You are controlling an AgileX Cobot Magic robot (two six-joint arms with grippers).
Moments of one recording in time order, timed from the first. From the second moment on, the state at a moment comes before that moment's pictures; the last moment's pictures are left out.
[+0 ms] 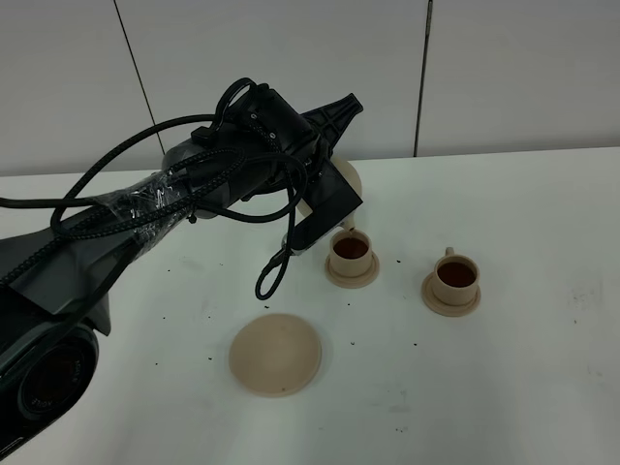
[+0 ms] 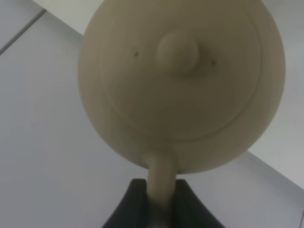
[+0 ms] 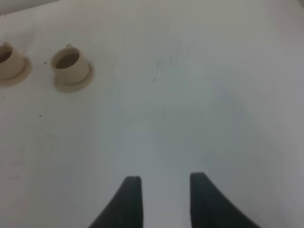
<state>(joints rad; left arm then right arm) -0.57 2.27 -1.96 0.61 0.57 1.70 -0.02 -0.01 -0.48 0.09 1.07 0.07</state>
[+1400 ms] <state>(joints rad) -0.57 2.27 -1.96 0.59 0.62 1.62 -0.02 -0.01 -0.48 0.09 1.07 0.07</state>
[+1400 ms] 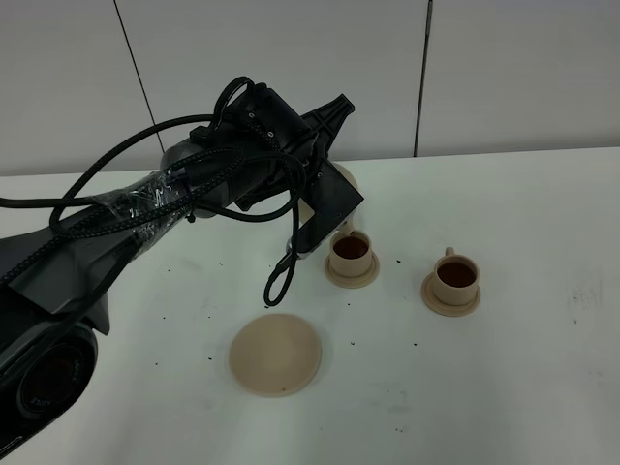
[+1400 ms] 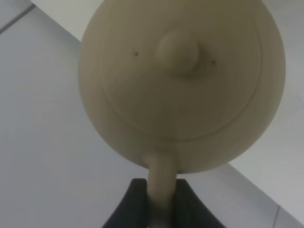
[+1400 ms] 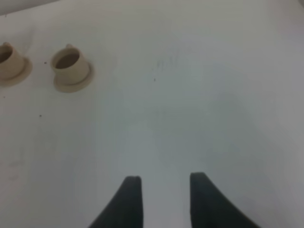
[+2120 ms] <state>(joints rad) -0.51 2.20 -1.96 0.41 0.72 1.25 -0.02 -0.01 -0.48 0.09 1.07 0.07</state>
